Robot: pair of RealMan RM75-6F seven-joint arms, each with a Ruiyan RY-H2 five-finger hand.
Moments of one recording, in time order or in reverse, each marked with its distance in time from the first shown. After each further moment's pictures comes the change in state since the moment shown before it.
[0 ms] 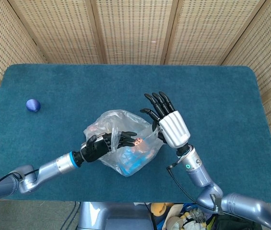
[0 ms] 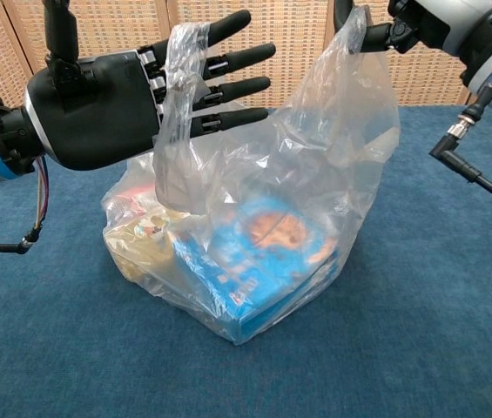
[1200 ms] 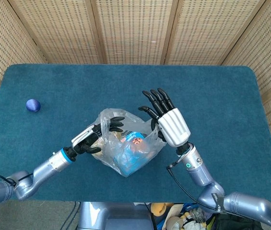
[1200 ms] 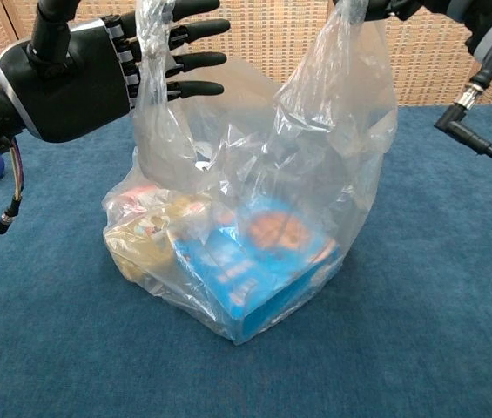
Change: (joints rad) left arm 0.090 0.052 -0.106 -0.118 -0.112 -0.075 0.552; right arm 0.014 0.054 0.032 -0.083 0.004 -0.017 -0.045
